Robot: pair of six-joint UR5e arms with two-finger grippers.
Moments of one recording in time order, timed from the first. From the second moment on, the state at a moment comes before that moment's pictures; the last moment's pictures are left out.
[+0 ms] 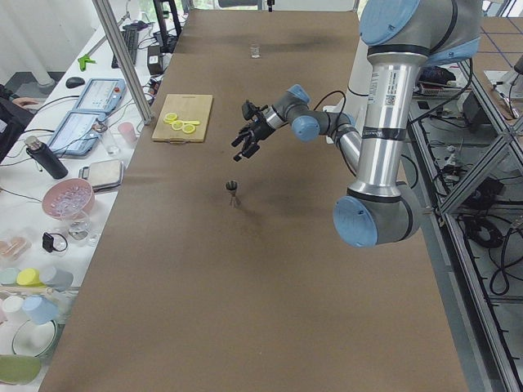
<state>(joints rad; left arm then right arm) -0.52 -1.74 -2.11 -1.63 -1.11 -1.24 1.49 -1.80 1.85 -1.57 2.34 0.25</state>
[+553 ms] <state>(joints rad) -0.67 -1.88 -2.06 -1.62 -1.57 -0.76 1.49 -1.79 1.85 -1.57 2.34 0.25</state>
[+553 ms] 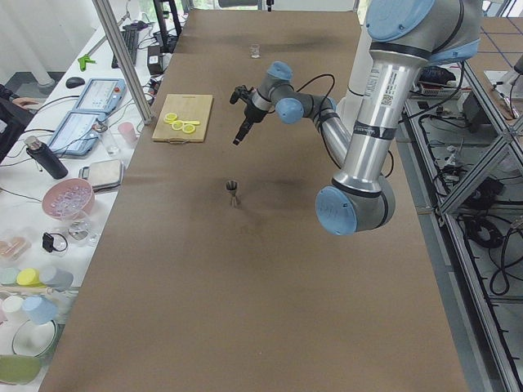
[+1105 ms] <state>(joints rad) -0.97 -1.80 -2.04 -1.62 -1.97 -0.38 1.49 -1.80 1.85 -1.57 2.34 0.25</state>
